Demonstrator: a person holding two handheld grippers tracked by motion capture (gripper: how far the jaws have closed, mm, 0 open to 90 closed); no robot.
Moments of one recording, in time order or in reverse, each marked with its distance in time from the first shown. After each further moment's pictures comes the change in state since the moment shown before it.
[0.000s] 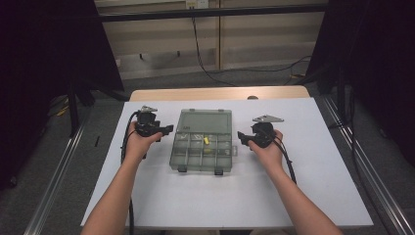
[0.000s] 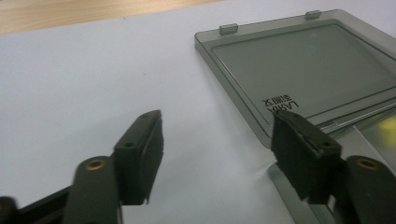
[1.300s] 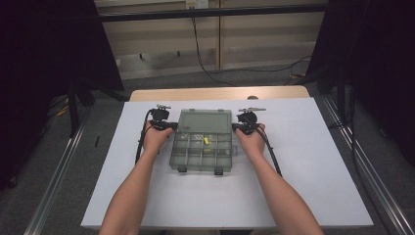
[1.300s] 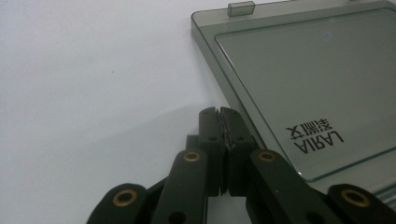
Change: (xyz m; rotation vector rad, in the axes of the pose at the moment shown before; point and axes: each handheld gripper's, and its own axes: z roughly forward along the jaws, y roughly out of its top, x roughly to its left) left arm -0.007 0.008 0.055 0.092 0.030 -0.056; right arm 0.009 0.021 0.065 0.091 0.004 0.121
